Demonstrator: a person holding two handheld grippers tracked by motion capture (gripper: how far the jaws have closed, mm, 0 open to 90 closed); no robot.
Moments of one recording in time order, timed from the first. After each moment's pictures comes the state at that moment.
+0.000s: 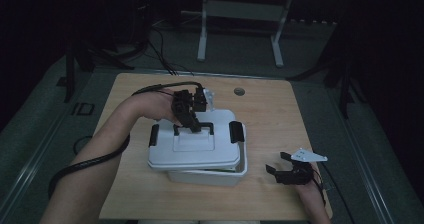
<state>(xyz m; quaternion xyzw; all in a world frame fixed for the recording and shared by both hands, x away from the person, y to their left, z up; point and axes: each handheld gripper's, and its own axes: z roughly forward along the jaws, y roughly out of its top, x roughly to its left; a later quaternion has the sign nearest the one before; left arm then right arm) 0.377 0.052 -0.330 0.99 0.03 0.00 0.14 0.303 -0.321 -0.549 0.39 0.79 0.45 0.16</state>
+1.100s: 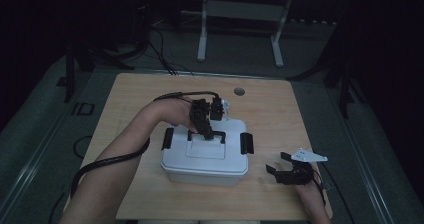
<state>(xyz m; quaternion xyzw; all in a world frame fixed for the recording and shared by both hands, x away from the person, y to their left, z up) 0.386 0.015 -0.363 0.99 0.00 -0.02 0.13 0.303 -0.322 -0.551 0.39 0.79 0.45 0.16</state>
